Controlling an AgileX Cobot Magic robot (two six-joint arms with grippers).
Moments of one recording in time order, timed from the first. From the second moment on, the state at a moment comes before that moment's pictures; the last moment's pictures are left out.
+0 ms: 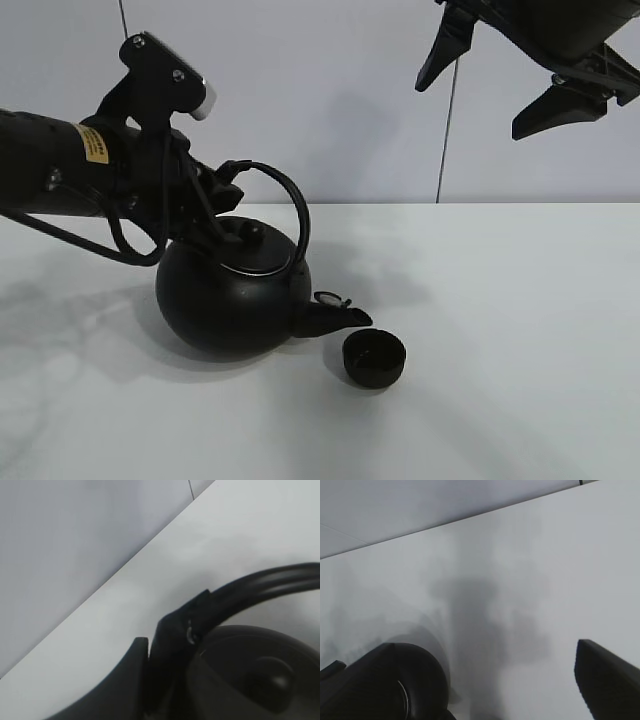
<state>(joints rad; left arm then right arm) -0.52 1.81 -0.78 0.14 -0.52 0.34 0.21 1.59 -1.20 0.33 0.52 0.11</state>
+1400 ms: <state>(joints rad) -0.53 1.81 -0.79 0.14 -0.52 0.38 0.21 1.59 -1.20 0.33 0.52 0.11</state>
